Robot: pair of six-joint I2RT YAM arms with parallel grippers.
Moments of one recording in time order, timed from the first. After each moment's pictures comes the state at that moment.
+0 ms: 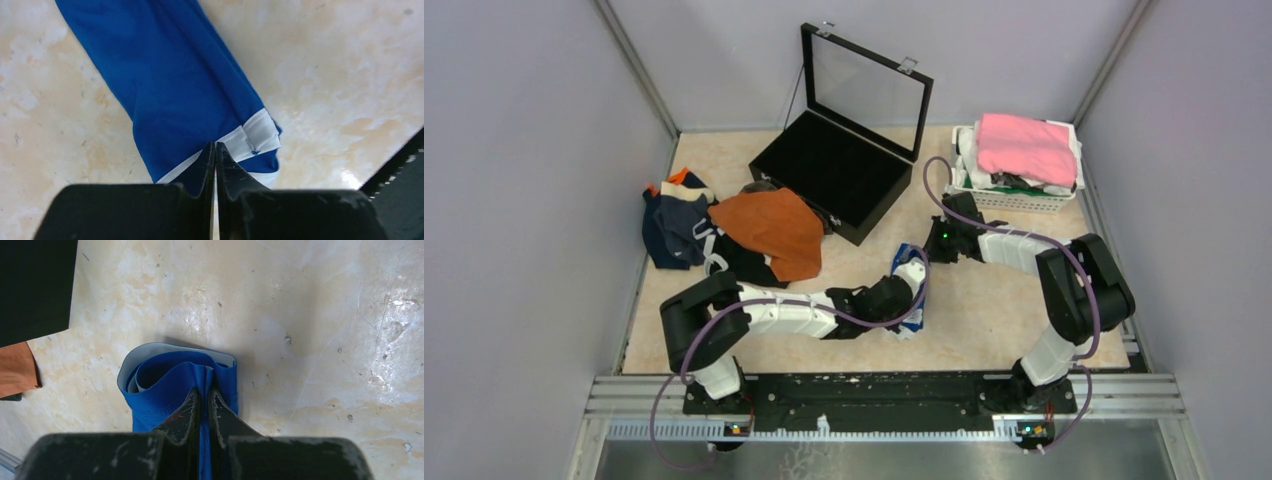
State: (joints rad) left arm -1.20 1.64 0.88 0.04 -0.25 -0.37; right arm 0.40 1.66 0.86 -0.14 -0.14 0.62
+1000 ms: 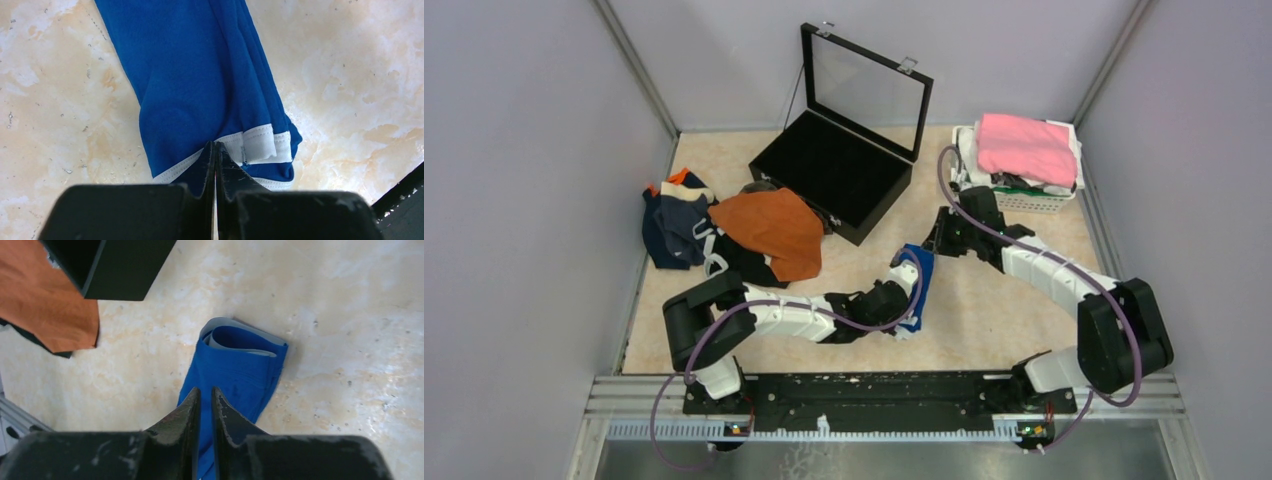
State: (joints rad) left arm -1.20 1.67 0.80 0.11 -0.31 -0.45; right arm 0.40 1.38 0.82 -0.21 -0.18 0.53
